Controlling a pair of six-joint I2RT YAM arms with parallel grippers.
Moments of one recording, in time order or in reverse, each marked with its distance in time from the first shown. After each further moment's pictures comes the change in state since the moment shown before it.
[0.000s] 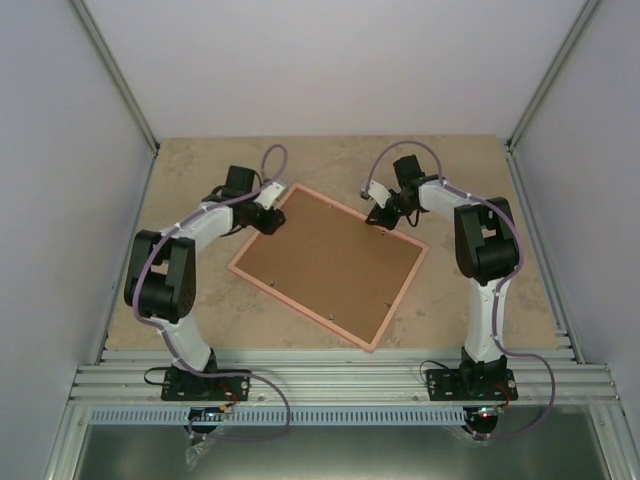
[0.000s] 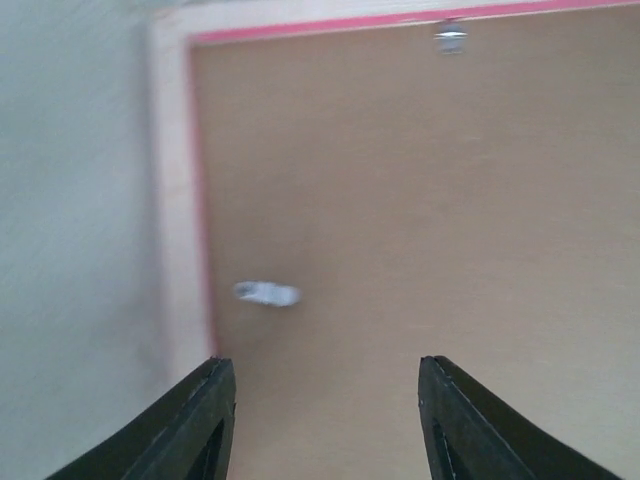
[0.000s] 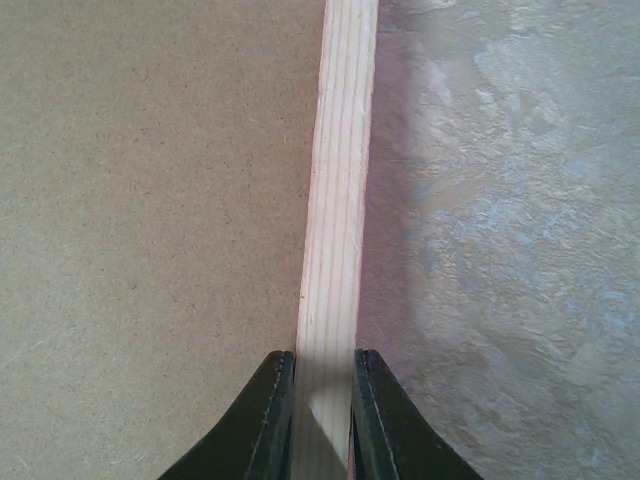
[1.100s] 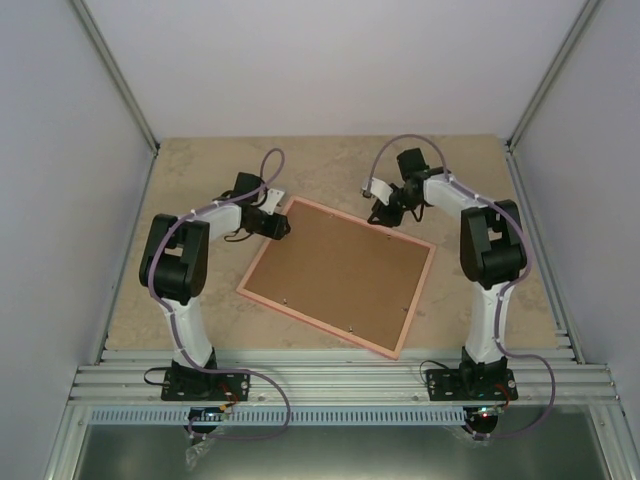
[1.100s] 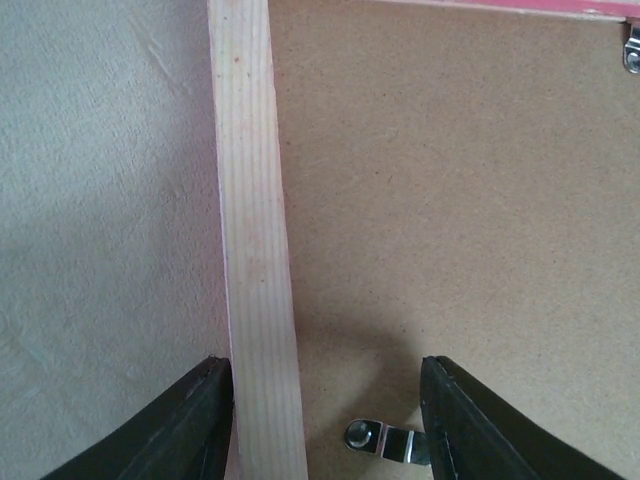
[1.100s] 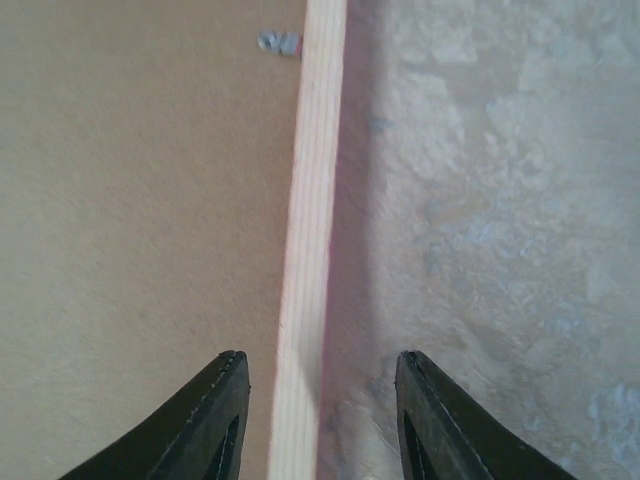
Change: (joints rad) left arm 0.041 0.193 0.049 0.011 0.043 -0.231; right arm -0.011 -0.047 0.042 -0.118 -0.015 -0.175
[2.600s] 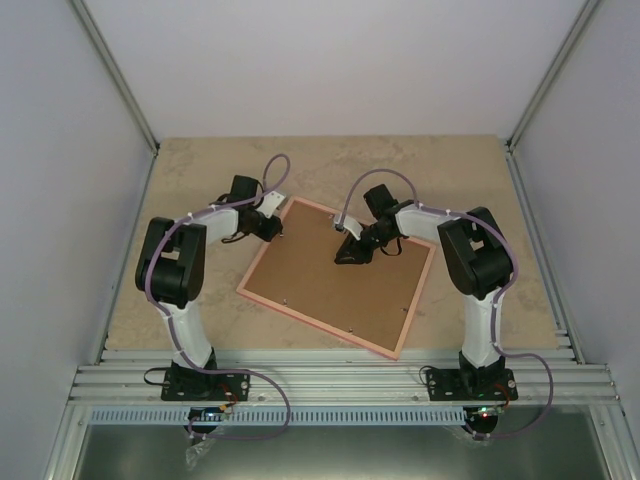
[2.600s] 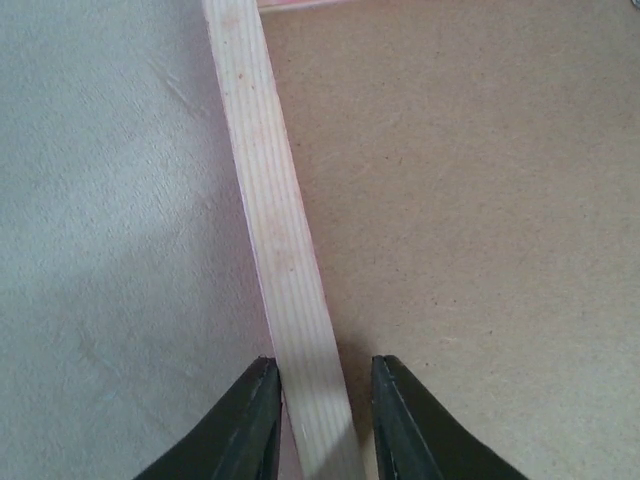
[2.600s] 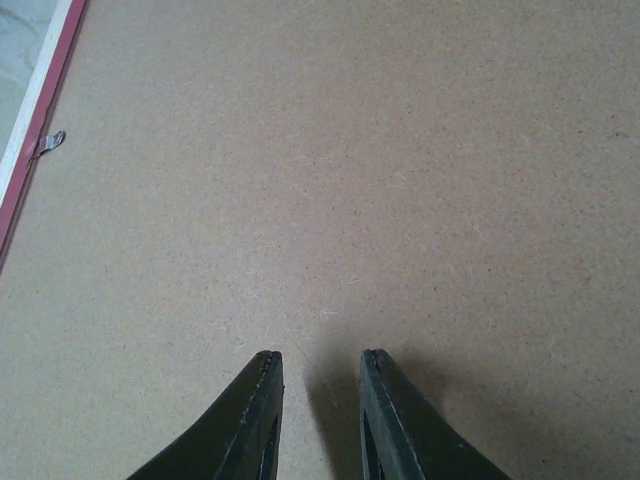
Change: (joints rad) left arm 0.008 -0.033 -0.059 0.063 -0.043 0.185; right arm 0.204 -0.047 -0.273 0.169 -0.275 0.290
